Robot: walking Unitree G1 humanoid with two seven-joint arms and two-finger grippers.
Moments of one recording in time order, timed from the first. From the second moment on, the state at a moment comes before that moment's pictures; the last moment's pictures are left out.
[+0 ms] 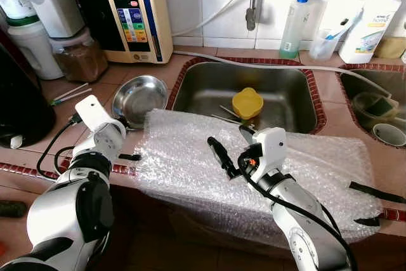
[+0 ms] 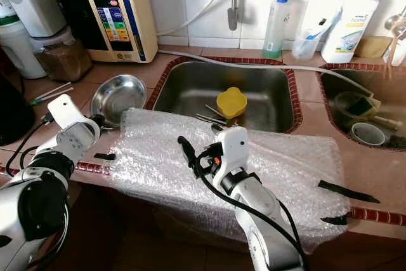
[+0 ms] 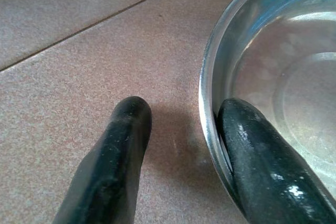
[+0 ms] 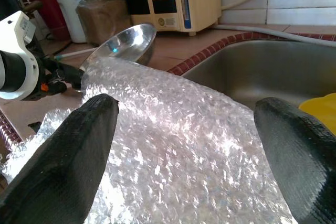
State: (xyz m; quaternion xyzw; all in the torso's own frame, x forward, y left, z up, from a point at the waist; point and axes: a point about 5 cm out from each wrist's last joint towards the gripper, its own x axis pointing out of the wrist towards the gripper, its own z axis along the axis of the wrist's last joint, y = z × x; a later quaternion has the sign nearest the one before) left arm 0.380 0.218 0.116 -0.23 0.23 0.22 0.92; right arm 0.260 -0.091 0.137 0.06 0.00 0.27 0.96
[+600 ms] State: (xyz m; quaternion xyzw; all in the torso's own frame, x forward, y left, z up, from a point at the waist) left arm 0.376 0.230 0.114 -0.20 0.23 0.23 0.93; right arm 0.264 -0.091 0.139 0.05 0.00 0.27 0.96
